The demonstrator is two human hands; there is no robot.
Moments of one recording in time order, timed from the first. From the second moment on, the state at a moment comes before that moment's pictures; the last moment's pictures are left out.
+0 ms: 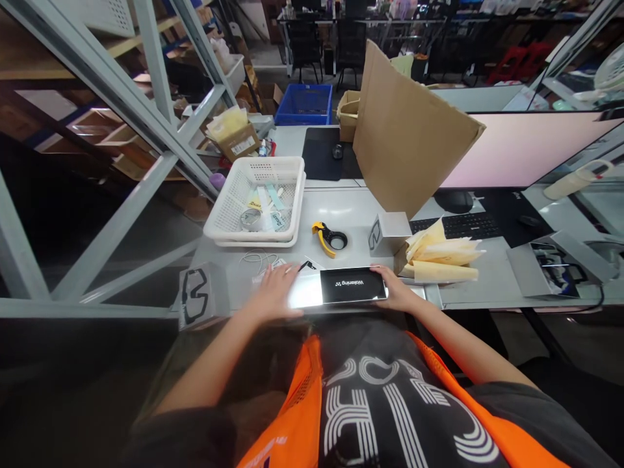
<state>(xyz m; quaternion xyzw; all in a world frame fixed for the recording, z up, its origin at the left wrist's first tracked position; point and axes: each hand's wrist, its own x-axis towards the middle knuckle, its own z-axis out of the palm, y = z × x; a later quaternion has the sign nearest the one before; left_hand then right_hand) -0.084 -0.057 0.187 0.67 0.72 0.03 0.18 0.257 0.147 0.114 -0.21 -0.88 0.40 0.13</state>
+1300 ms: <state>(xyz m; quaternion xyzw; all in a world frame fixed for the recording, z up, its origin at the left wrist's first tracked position) -0.022 -0.009 0.177 0.66 0.72 0.15 0.16 0.202 0.079 0.212 -0.37 -0.84 0.27 0.30</state>
